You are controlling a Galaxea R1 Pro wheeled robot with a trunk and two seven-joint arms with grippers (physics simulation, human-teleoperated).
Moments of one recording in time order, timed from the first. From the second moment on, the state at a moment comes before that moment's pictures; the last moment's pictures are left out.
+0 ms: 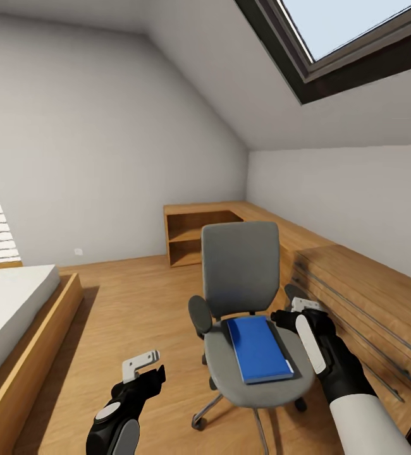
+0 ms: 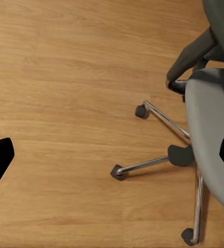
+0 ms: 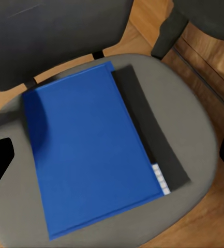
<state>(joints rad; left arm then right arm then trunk) -0.03 -0.15 -0.19 -1.62 0.36 0.59 0.54 -0.60 -0.01 -0.03 -1.13 -0.32 0.84 -0.31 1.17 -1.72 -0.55</state>
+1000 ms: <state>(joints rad) -0.03 -0.15 -0.19 -1.62 0.36 0.59 0.54 -0.60 -0.02 -0.04 -1.13 -0.38 0.82 -0.31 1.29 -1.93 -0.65</state>
